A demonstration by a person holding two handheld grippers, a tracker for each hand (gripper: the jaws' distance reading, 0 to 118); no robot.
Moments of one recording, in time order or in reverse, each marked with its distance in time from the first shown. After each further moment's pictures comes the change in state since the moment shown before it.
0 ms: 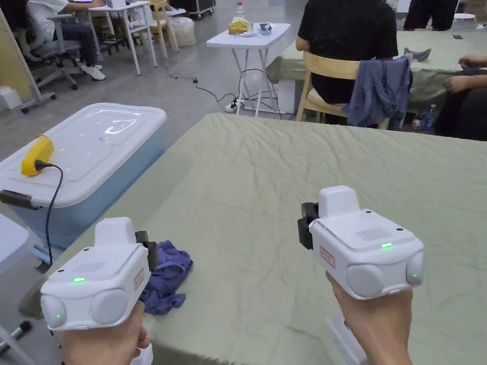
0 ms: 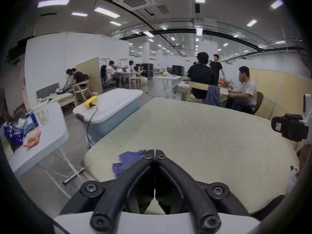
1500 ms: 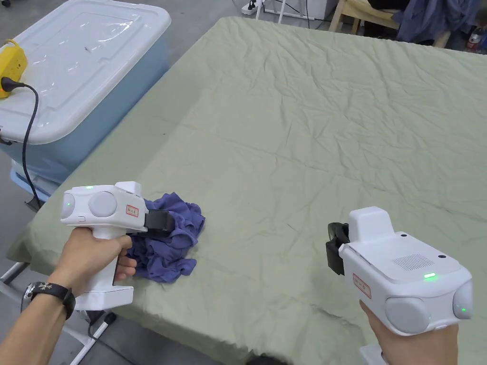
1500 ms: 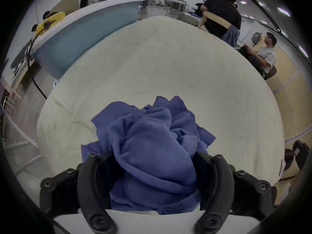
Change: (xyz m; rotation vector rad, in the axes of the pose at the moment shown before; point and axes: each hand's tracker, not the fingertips) left arm -0.064 -0.053 -0.297 -0.704 -0.163 0.041; right arm 0.009 -0.082 -0.125 -0.310 0.018 0.003
